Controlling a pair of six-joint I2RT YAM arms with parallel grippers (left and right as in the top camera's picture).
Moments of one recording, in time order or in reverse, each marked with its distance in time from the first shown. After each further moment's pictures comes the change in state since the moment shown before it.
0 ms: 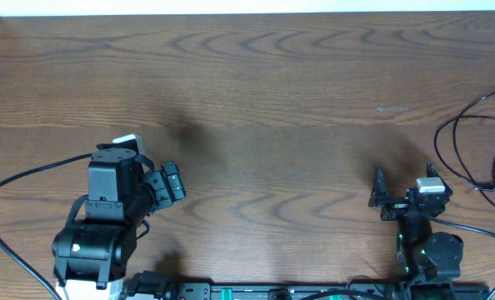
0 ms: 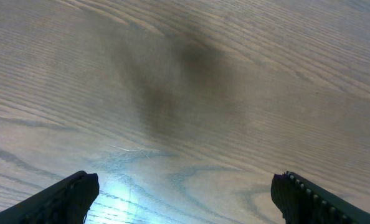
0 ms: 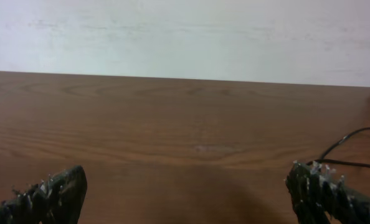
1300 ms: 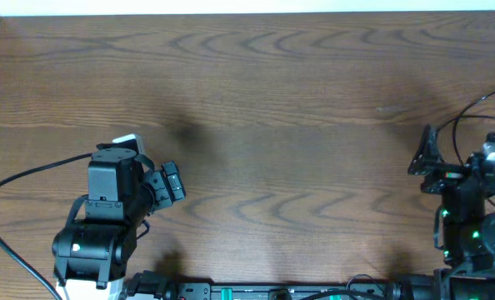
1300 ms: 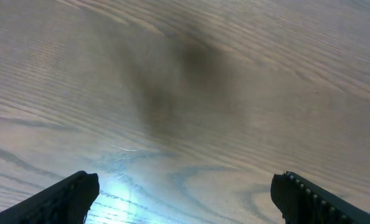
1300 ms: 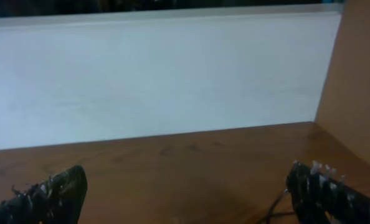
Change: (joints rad) left arm 0.000 0.001 0.000 -0.001 0.000 0.000; right arm -0.106 0.387 0.528 -0.059 0.043 0.065
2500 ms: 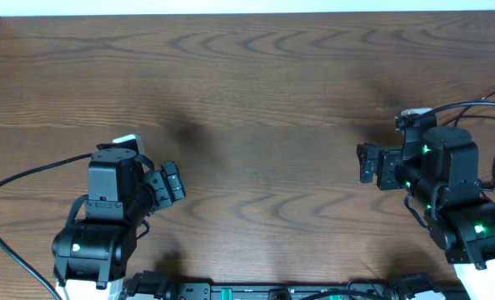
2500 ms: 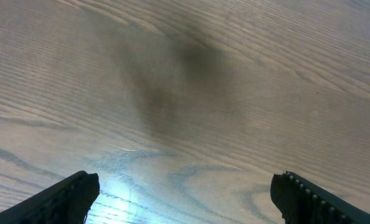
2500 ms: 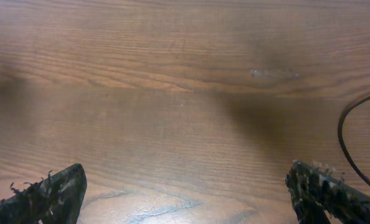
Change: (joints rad) left arm 0.000 0.000 0.000 0.000 0.000 0.000; right arm 0.271 0.498 0.424 -0.678 -0.064 0.120
